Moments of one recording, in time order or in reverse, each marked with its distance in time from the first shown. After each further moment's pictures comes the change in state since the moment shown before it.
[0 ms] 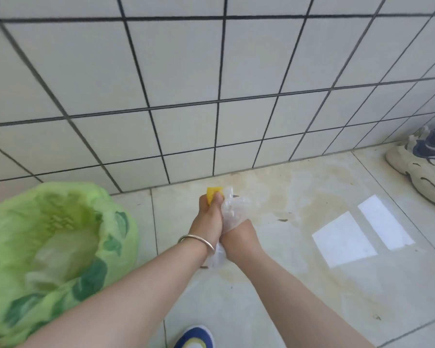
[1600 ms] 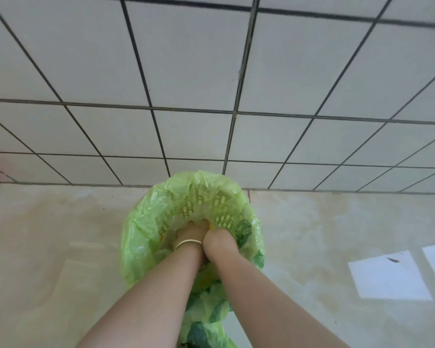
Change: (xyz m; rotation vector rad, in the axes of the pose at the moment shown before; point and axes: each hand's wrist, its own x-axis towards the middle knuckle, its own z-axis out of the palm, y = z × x) left_hand 0.058 -0.075 -0.278 1.164 -0.079 -0.307; right_hand 0.010 -0.087 0.279 -0.502 -0.307 0.273
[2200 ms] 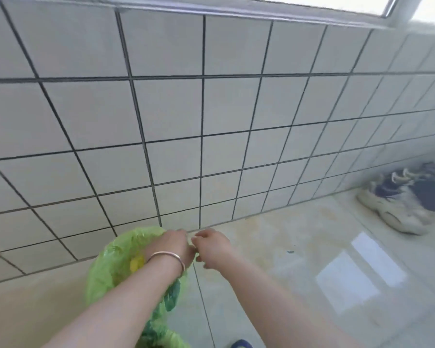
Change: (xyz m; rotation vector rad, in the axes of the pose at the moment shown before) left_hand -0.215 0.093 -0.064 0.161 0.485 0.241; right_hand -0.176 0.053 -0.132 0.402 0.231 -0.216
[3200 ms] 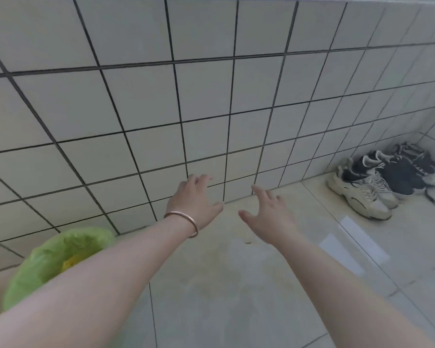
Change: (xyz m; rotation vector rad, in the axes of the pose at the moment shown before) left_hand 0.005 0.228 -0.026 -0.242 0.270 0.293; right_hand -0.012 0.099 -0.273 -0.639 0.406 -0.153
